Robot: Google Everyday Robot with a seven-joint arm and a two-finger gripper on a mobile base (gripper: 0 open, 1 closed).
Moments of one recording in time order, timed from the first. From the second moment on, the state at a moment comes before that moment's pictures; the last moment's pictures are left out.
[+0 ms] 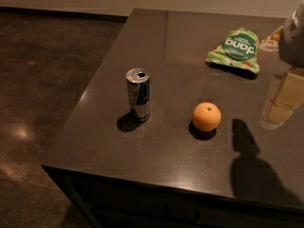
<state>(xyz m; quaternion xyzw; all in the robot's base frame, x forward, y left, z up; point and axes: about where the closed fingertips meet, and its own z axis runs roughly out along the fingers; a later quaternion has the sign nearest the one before) 0.438 -0.217 0.976 -0.60 0.78 -0.03 0.16</state>
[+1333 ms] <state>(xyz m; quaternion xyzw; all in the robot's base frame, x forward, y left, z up) 0.464 -0.139 0.962 -0.62 0.76 0.03 0.21</state>
